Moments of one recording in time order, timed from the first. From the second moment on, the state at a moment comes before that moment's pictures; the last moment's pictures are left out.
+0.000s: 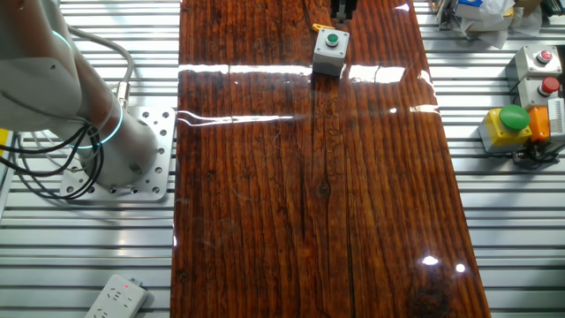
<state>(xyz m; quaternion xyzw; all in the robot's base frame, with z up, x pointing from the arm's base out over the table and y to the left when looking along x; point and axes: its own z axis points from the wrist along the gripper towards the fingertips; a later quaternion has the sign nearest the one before) 0.480 0.244 0.138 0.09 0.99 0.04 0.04</state>
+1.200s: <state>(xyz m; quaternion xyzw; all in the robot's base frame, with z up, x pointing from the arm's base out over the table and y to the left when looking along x) 0.475 0.244 0.130 0.10 0.99 0.04 0.01</state>
